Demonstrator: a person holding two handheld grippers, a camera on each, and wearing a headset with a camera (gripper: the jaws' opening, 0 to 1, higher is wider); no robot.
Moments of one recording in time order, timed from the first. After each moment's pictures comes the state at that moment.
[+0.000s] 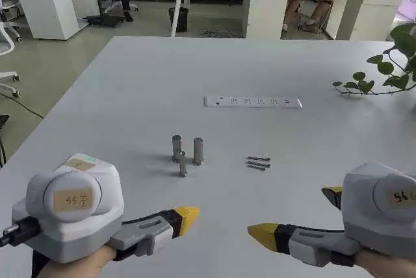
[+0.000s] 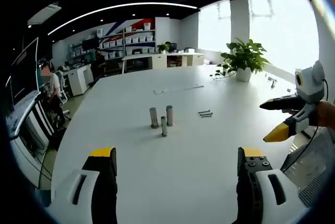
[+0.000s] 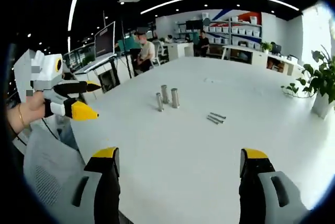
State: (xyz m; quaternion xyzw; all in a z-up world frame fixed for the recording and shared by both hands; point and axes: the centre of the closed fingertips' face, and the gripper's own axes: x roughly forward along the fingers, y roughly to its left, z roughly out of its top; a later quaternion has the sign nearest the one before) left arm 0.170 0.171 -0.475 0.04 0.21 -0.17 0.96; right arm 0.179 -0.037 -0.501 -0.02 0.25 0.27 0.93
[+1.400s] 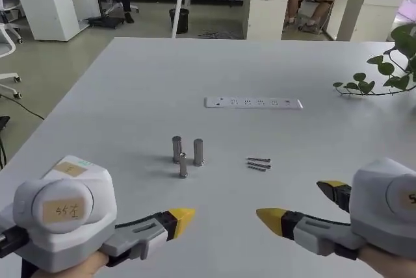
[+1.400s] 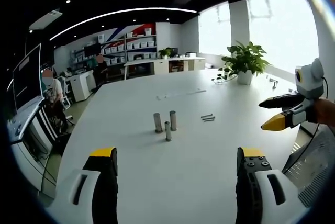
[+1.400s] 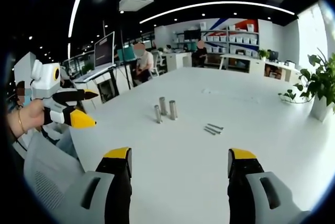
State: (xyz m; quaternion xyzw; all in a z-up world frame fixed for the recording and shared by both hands) left arm 0.168 0.176 -0.475 0.04 0.21 -0.17 0.96; right arm 0.182 -0.034 -0.494 -0.04 0.23 0.28 0.93
